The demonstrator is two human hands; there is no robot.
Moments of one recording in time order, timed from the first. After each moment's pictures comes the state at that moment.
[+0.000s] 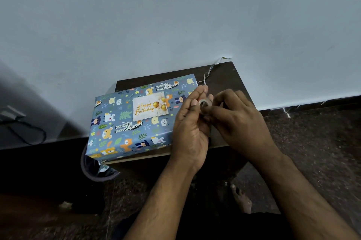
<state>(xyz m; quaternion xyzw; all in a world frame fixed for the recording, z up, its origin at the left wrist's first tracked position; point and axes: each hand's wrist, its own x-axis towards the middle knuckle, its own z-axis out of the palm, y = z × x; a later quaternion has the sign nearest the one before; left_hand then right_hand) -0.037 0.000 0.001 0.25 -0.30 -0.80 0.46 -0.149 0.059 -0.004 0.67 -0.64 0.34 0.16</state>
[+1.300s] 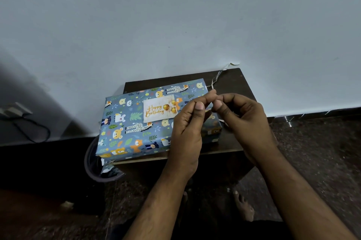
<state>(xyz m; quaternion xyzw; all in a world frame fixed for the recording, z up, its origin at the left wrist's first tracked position) -0.004 -0.003 0.011 0.25 -0.53 -0.66 0.47 -0.127 0.045 0.012 0.42 -0.56 0.66 -0.28</state>
